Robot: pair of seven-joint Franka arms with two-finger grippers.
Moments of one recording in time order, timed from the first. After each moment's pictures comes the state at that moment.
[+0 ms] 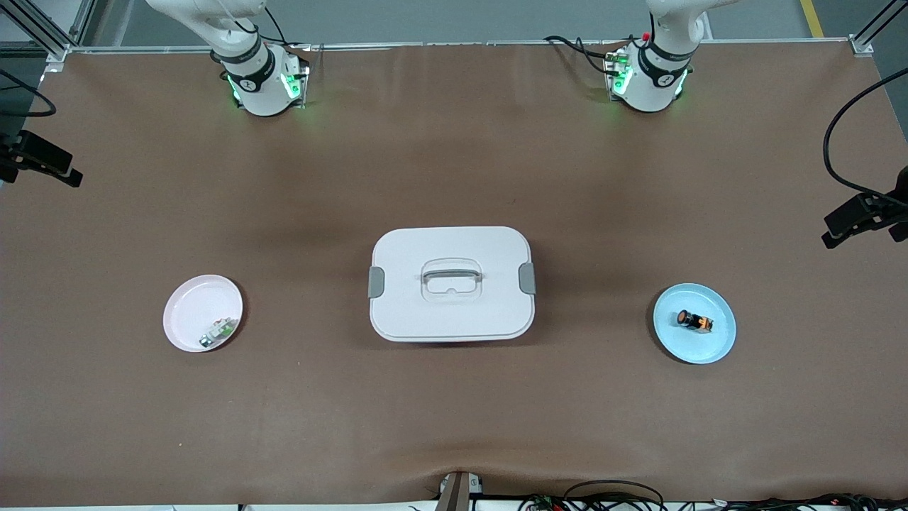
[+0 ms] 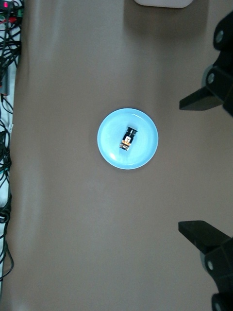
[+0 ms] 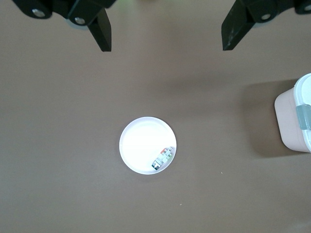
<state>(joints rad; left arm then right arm) 0.29 0.08 -0.27 -1.53 0.06 1.75 -0.05 -0.06 0.03 -0.01 -1.43 0.01 1.43 0.02</state>
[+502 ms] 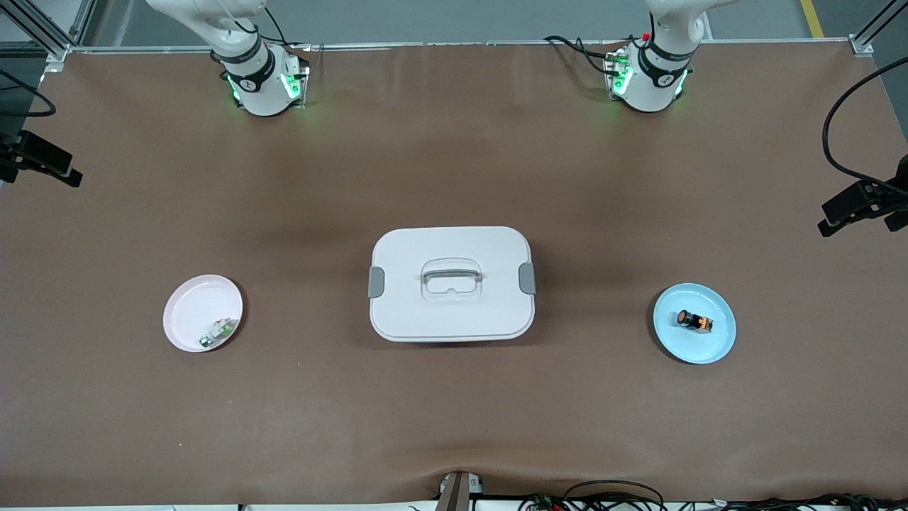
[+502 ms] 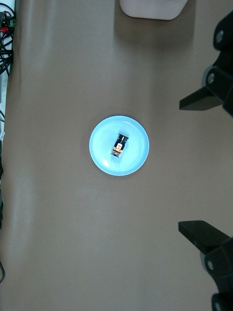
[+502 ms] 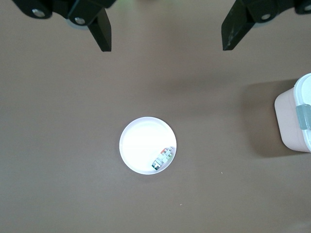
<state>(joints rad) 0.29 0.07 -0.27 -1.51 0.03 1.71 -0.05 -0.06 0.03 -0.01 -1.43 0.02 1.43 0.02</state>
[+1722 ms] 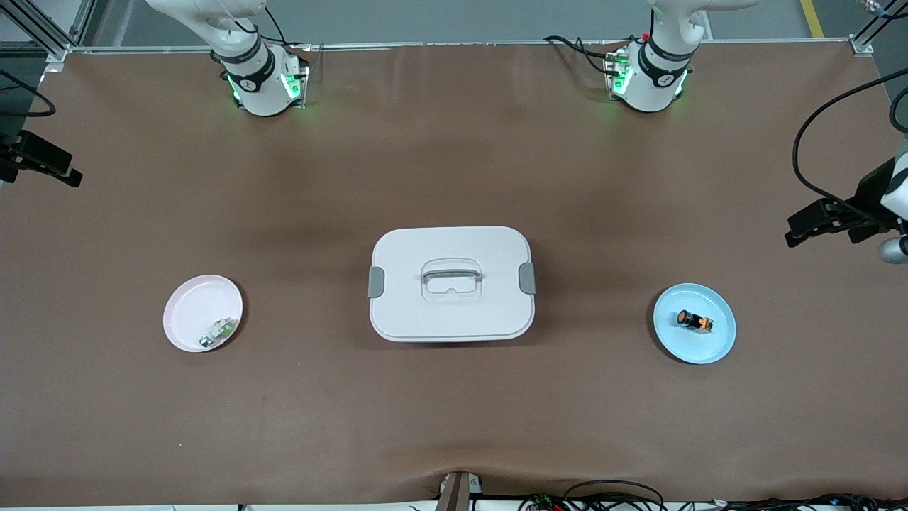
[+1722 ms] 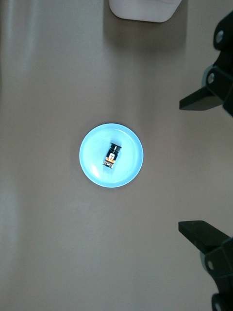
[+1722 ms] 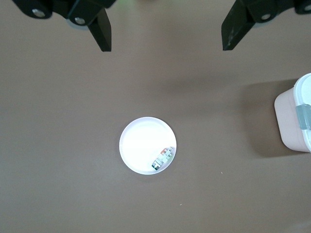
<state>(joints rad) -0.02 0.13 0.02 -1.53 0.00 1.71 -0.05 -0.06 0.03 -0.01 -1.43 0.02 1.43 0.02</state>
